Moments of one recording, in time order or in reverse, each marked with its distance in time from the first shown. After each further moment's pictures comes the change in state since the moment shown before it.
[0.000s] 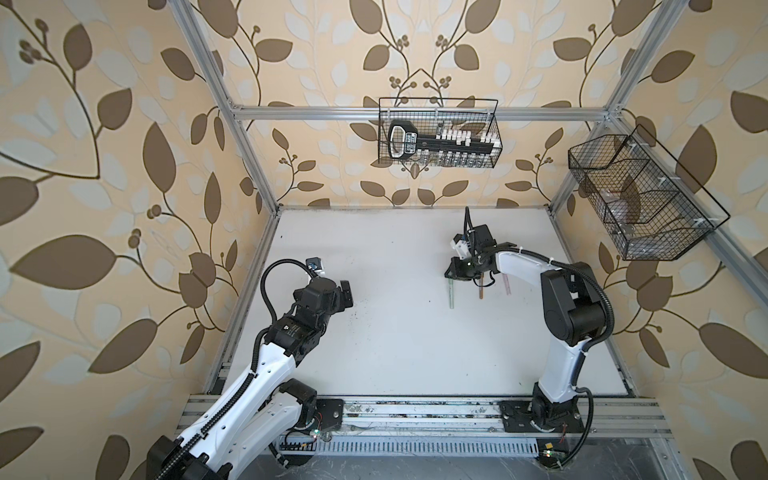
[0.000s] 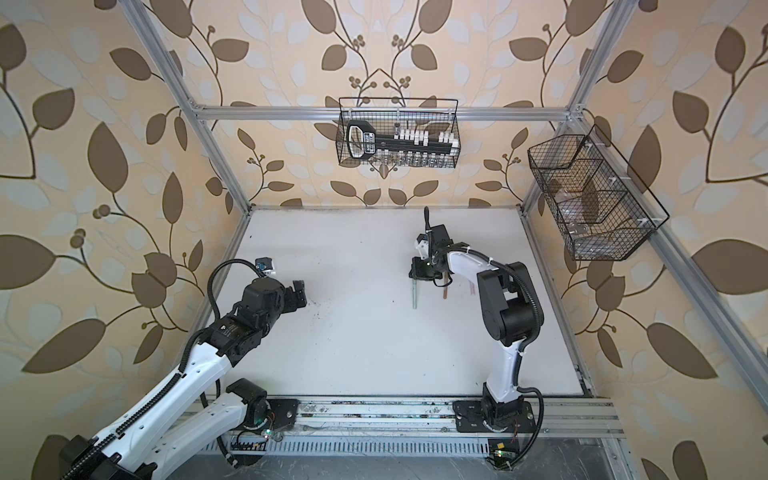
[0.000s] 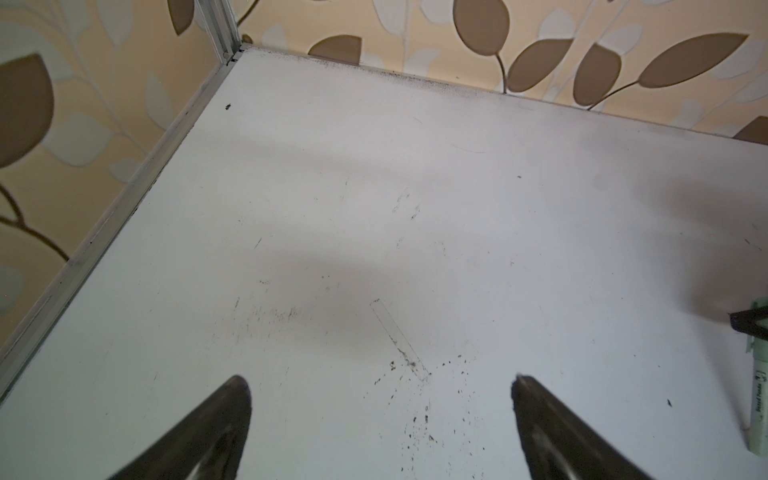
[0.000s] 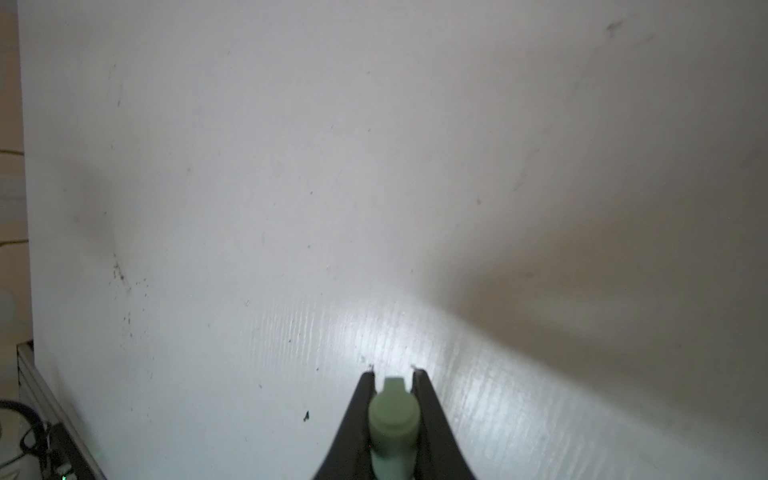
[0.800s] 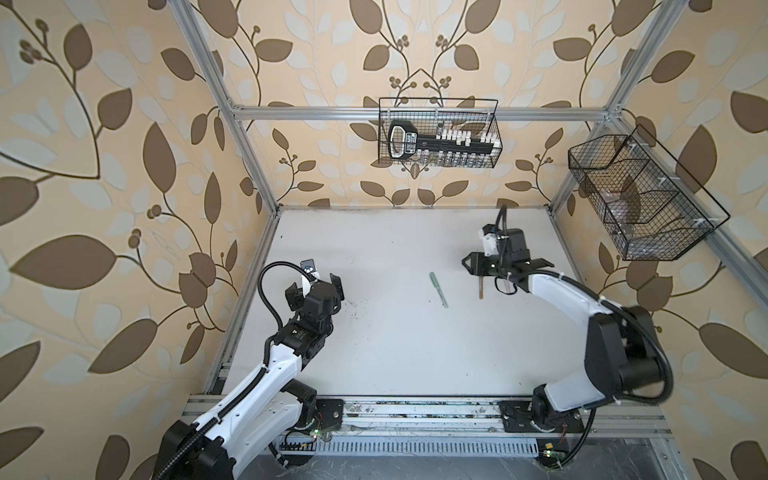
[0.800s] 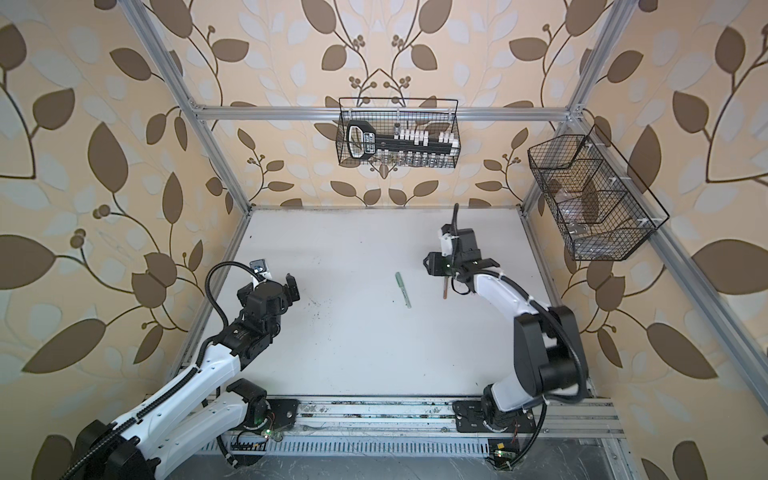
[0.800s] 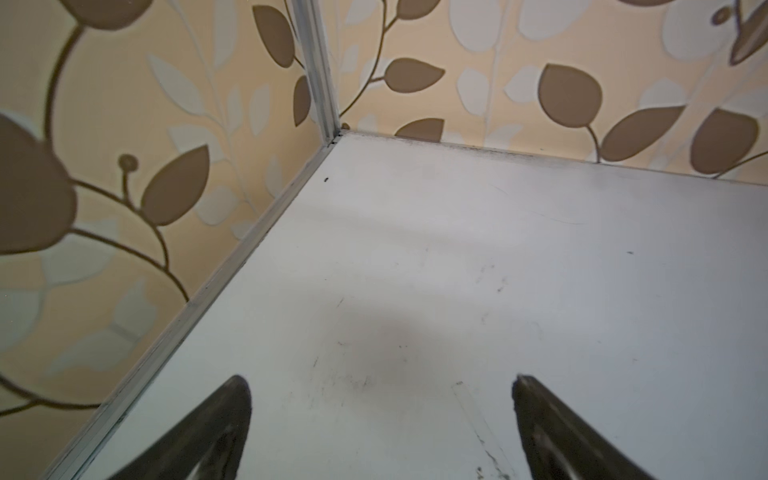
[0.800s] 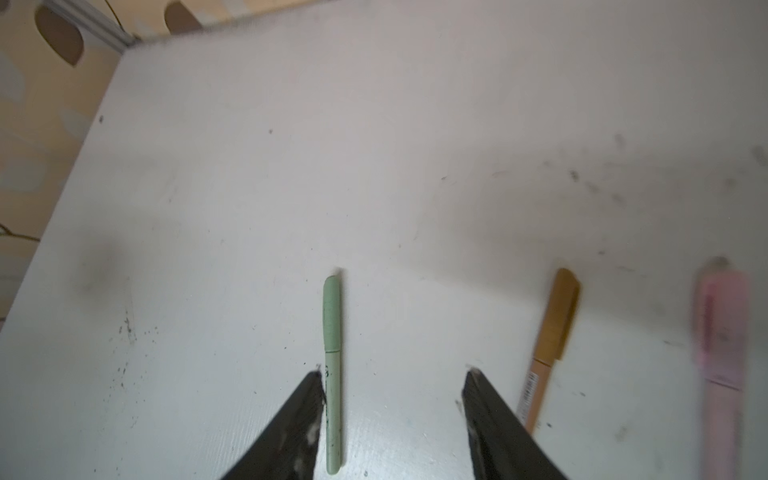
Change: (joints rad) left arm 0.053 0.063 -0.229 0.478 -0.309 0.200; right arm -0.111 -0.539 -0.387 0.278 0.195 0.006
